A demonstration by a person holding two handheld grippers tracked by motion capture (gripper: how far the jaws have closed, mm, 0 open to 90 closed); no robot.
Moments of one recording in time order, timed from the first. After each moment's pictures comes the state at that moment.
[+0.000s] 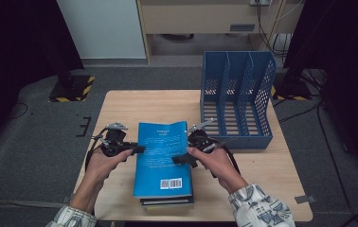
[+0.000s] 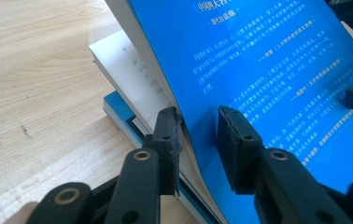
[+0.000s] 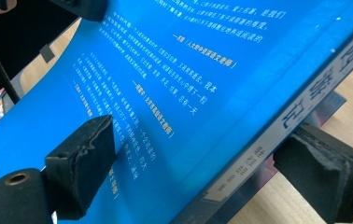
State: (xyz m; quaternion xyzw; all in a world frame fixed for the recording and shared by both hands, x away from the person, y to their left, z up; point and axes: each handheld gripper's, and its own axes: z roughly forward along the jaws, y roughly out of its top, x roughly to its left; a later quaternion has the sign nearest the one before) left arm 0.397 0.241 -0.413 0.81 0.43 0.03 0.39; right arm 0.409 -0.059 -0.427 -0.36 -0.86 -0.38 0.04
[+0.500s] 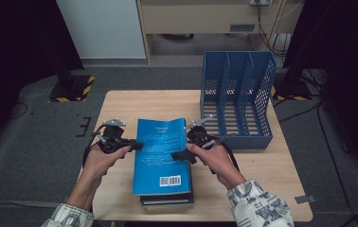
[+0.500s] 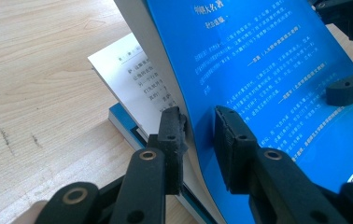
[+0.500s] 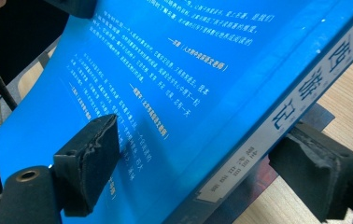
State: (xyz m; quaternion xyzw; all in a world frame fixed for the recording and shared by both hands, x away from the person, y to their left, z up) left arm 0.400 0.245 -0.403 0.81 0.43 0.03 0.39; right arm 0.416 -0.056 -0.421 -0.36 -0.85 -0.38 0.03
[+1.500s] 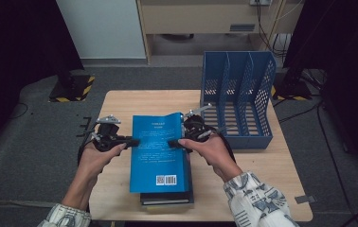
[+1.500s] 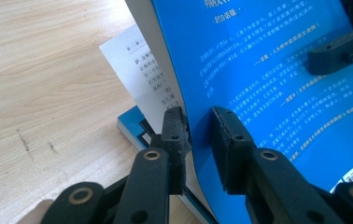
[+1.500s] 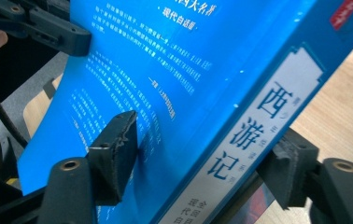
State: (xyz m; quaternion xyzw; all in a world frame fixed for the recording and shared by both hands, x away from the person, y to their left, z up) left arm 0.396 0.253 -0.385 0.81 0.42 0.05 0.40; right arm 0.428 -0.045 -0.388 -0.36 -0.84 -0.40 0.01
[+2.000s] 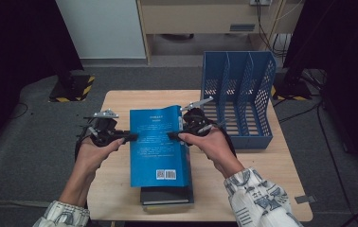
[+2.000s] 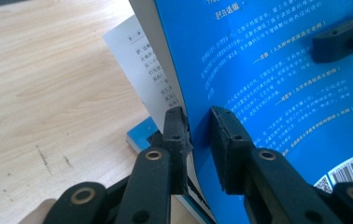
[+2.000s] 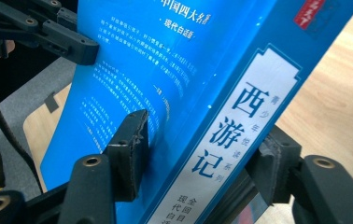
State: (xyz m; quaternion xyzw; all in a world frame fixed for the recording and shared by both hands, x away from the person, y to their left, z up) left arm 0.401 0.253 -0.363 0.81 0.41 0.07 0.41; right arm 0.430 -0.045 -0.360 -0.35 -0.84 -0.42 -0.02
